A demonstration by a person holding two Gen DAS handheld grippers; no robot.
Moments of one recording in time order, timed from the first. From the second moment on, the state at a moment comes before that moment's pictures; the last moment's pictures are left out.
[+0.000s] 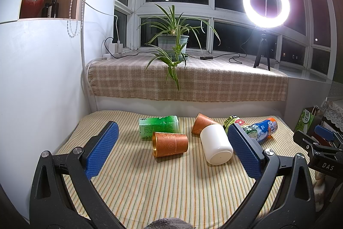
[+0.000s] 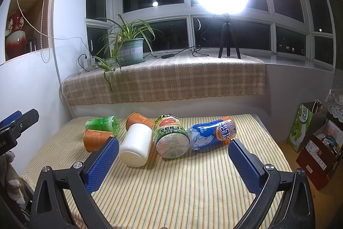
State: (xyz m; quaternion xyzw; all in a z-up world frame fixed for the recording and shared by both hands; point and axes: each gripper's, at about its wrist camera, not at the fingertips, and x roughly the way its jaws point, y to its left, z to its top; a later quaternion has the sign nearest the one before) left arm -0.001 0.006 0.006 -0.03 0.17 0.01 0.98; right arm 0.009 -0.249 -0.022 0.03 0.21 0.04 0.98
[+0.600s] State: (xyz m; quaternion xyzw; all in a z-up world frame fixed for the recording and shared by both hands) left arm 0.001 0.011 -0.001 -0.02 0.18 0.01 0.98; right arm 0.026 -0.239 -0.026 0.02 0.23 0.07 0.97
